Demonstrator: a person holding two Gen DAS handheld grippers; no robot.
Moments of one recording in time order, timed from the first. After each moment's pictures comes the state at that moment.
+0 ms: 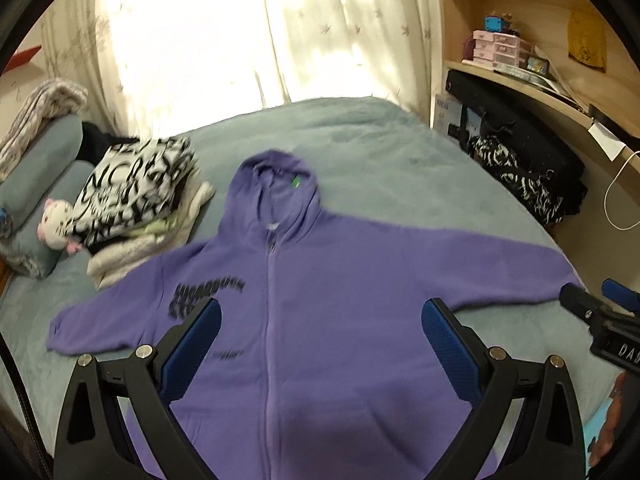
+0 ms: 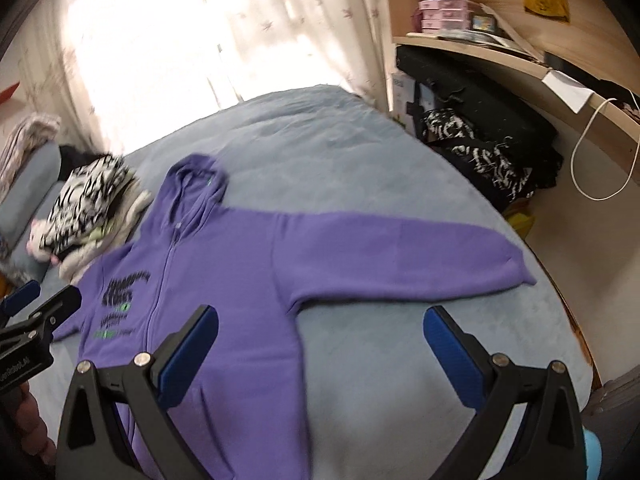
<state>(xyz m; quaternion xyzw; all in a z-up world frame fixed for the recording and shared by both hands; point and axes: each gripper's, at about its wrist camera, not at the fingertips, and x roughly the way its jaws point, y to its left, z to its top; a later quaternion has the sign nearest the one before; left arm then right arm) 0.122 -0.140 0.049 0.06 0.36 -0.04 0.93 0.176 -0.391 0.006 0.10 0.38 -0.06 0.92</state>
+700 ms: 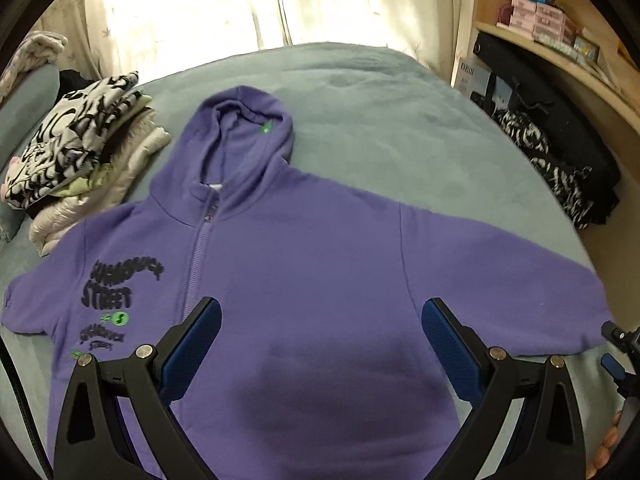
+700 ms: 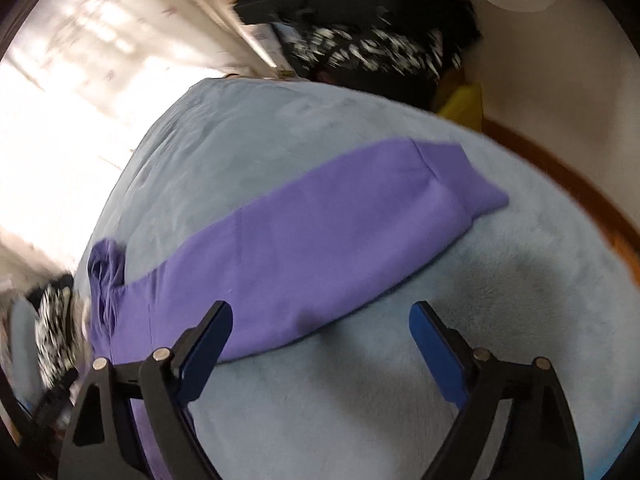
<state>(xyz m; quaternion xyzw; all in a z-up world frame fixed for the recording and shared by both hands) 0.256 -0.200 -0.074 0.01 0.45 -0.02 0.89 0.220 -0.586 -0.144 0.37 0.42 -0.15 0.82</state>
